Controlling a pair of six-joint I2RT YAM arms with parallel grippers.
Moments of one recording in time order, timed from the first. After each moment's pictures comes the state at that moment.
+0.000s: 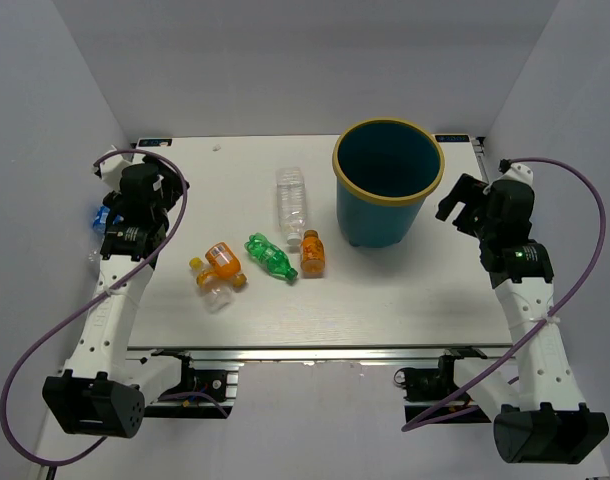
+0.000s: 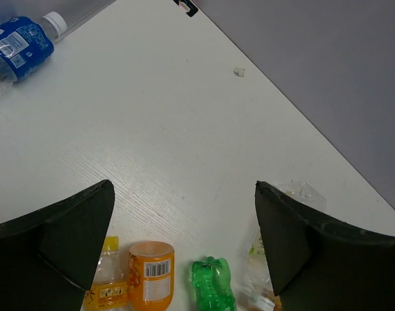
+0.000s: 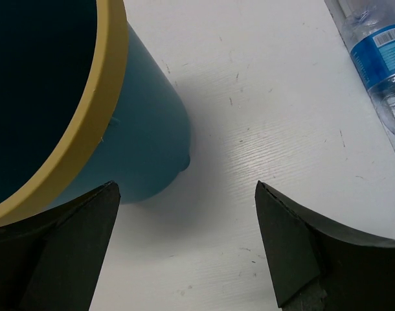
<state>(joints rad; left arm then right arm) -0.07 1.09 1.13 -0.45 -0.45 -0.66 0.04 0.93 1.04 -0.57 0.08 0.35</state>
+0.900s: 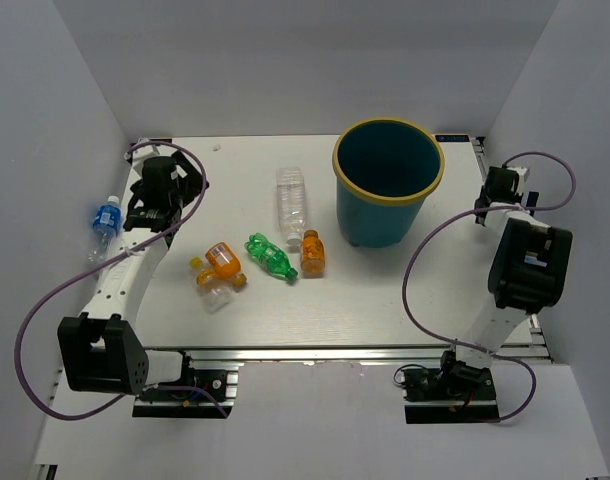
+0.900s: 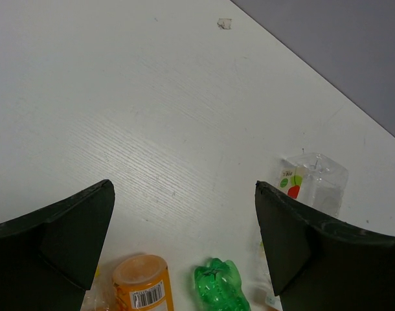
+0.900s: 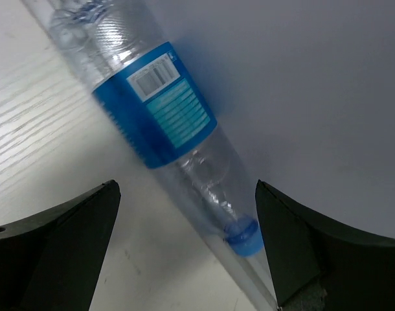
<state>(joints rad) -0.07 1.30 1.09 -0.25 -0.29 -0.58 -0.22 1.77 1.11 -0.08 0.58 -0.10</state>
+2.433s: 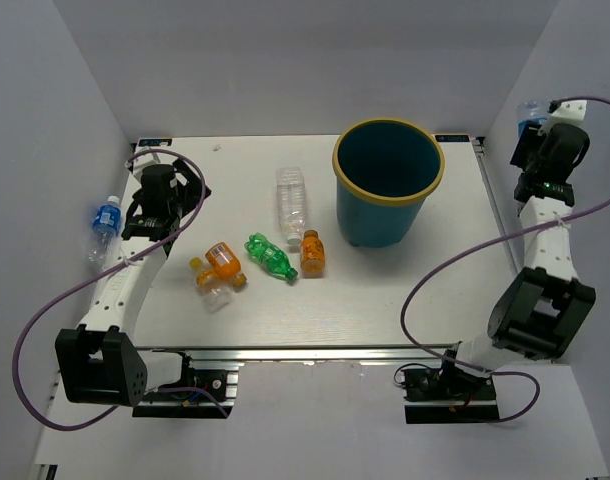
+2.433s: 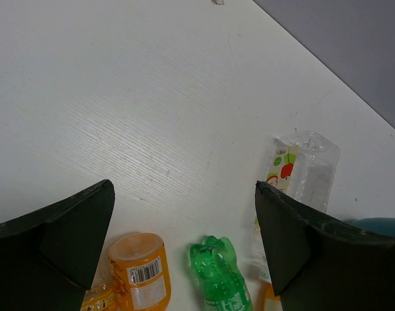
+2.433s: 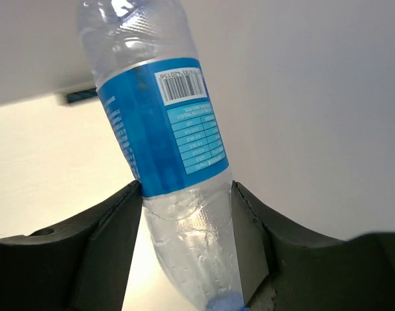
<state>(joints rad) -0.07 1.24 1.03 -0.28 -0.24 -0.61 -0.33 1.53 1.32 -0.02 0.10 -0.13</state>
